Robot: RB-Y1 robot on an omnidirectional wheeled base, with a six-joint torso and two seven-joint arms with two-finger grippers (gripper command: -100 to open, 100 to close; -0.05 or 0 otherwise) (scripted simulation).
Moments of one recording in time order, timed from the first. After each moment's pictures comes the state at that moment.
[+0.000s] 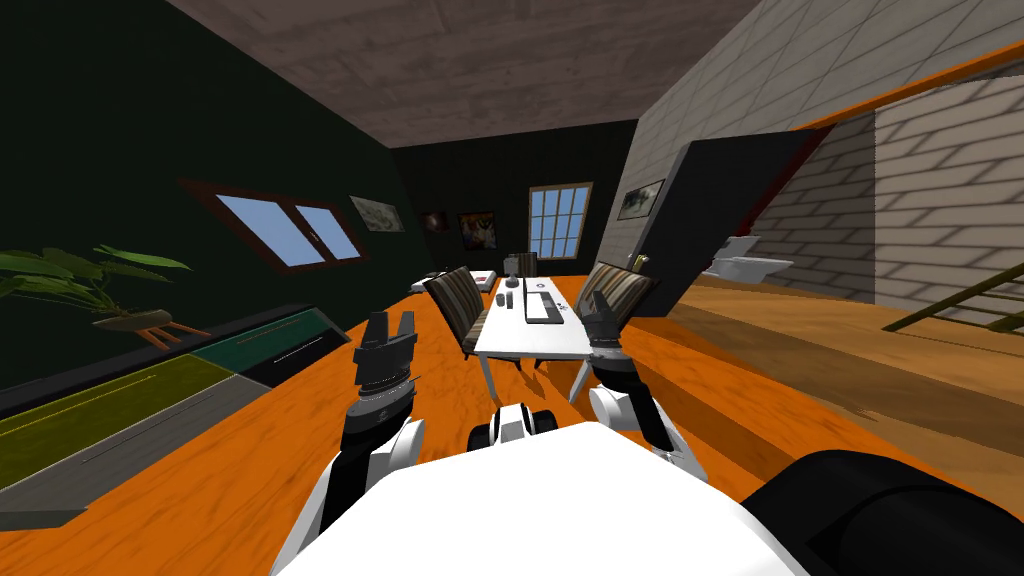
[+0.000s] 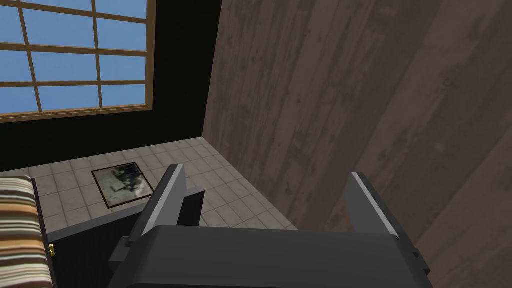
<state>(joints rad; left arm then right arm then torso) 0.48 0.05 -0.04 -2.34 -0.12 -0.63 -0.06 0.53 -0.06 -0.04 -2.33 -0.09 -0.43 0.18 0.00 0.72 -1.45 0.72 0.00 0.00</state>
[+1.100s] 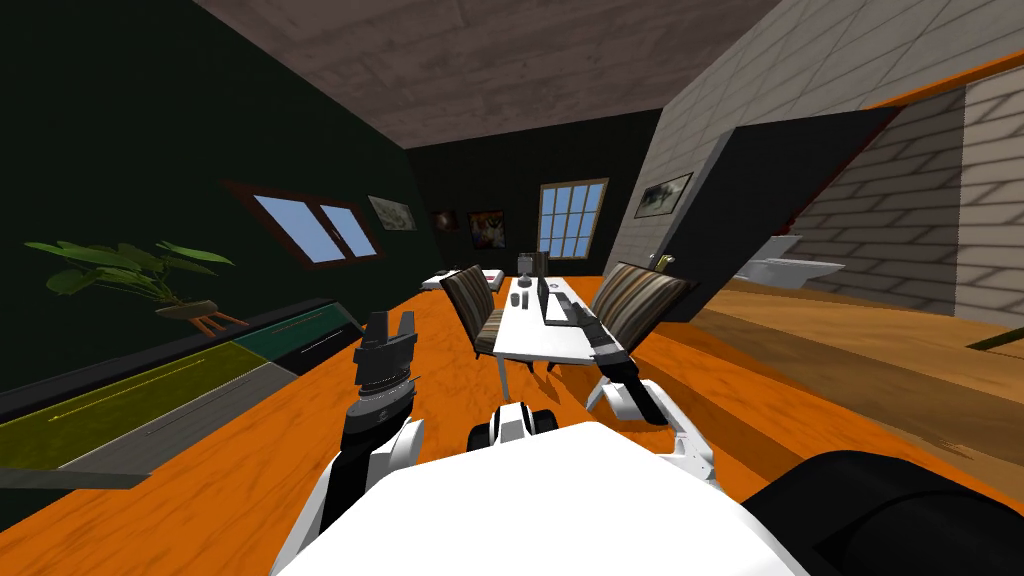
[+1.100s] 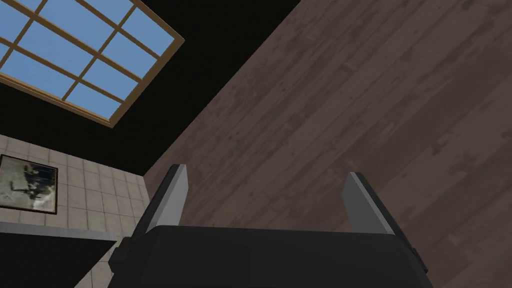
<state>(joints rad) 0.48 0.05 -0.04 -2.34 -0.12 -0.63 -0.06 0.47 -0.25 -0.14 -2.15 0.12 -0.35 0.37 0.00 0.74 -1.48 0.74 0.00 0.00</state>
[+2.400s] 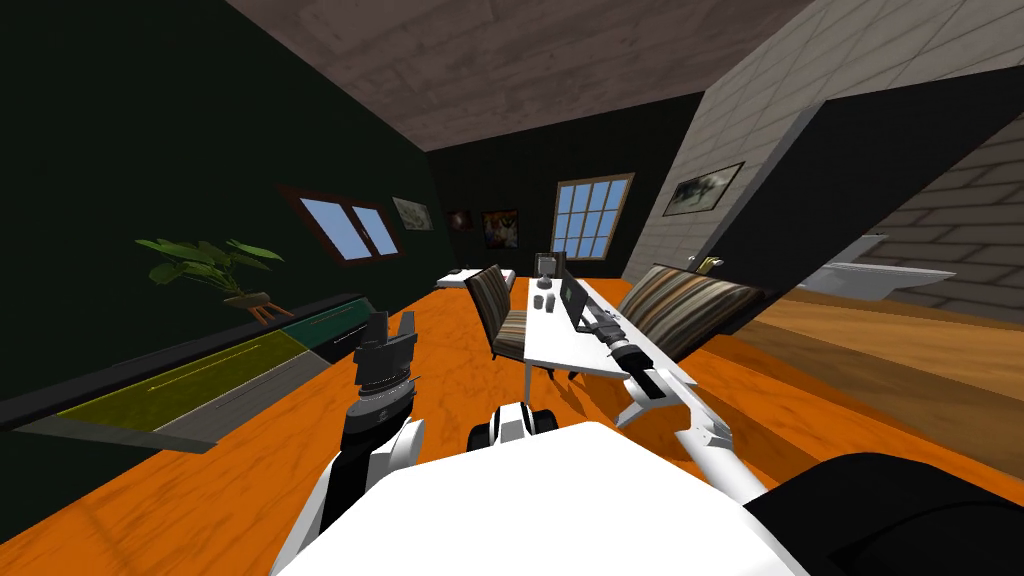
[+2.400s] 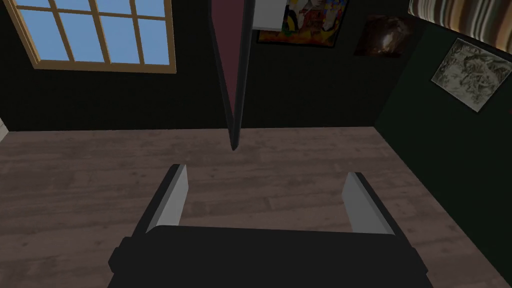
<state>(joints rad) 0.48 0.05 -0.04 -2.34 -0.12 -0.63 -0.06 0.38 -0.44 -0.30 -1.84 0.44 -0.21 0.67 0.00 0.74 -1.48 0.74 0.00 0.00</state>
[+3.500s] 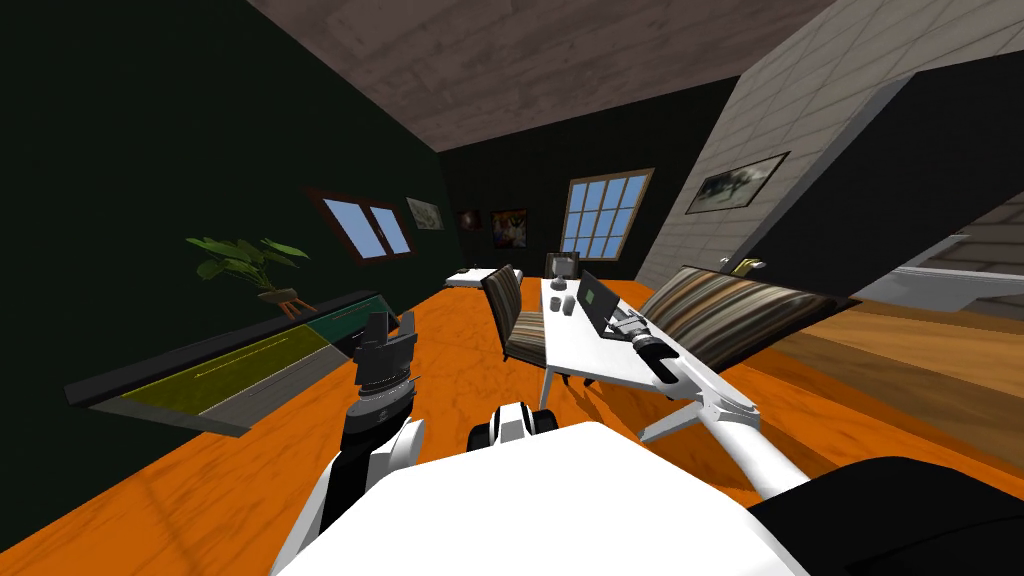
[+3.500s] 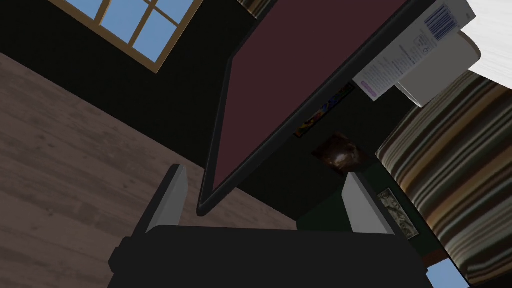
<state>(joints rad) 0.48 0.05 -0.04 -2.34 -0.12 -0.63 -0.06 0.29 -0.61 -0.41 -1.57 0.67 -0.12 0.87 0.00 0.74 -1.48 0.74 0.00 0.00</state>
